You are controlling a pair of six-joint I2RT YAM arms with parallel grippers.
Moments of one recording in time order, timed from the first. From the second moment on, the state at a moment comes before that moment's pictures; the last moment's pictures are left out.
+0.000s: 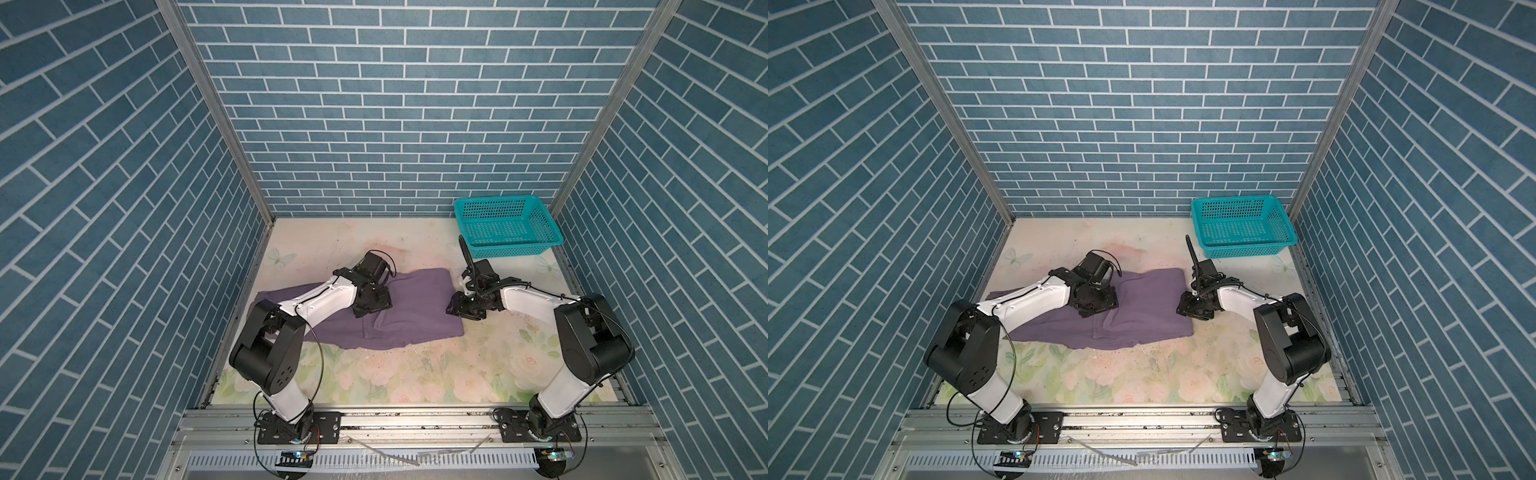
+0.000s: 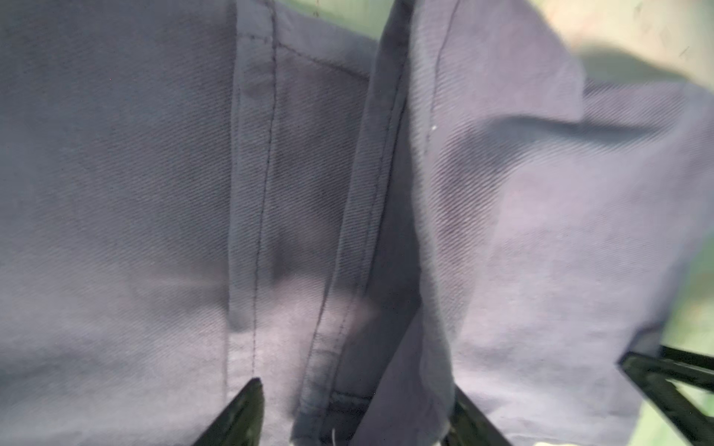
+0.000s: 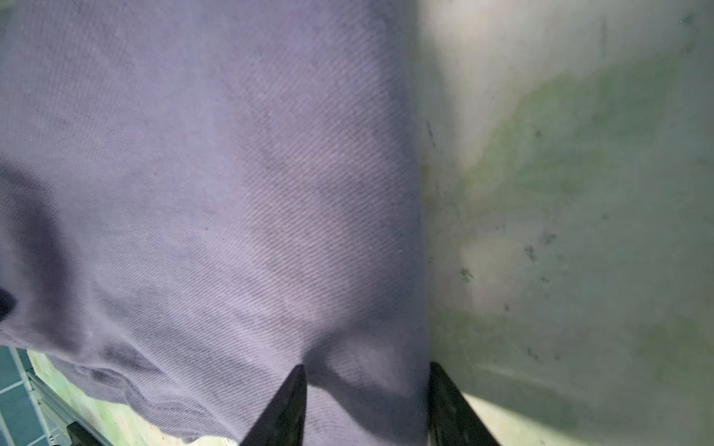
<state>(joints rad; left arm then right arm) -0.53 1.67 1.09 -0.64 0.06 -0.78 0.45 1.69 0.94 -0.42 -0.35 0.51</state>
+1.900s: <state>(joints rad) -0.55 2.22 1.90 -0.96 -0.10 -0.60 0.31 1.53 0.77 -0.51 -0.36 0.53</state>
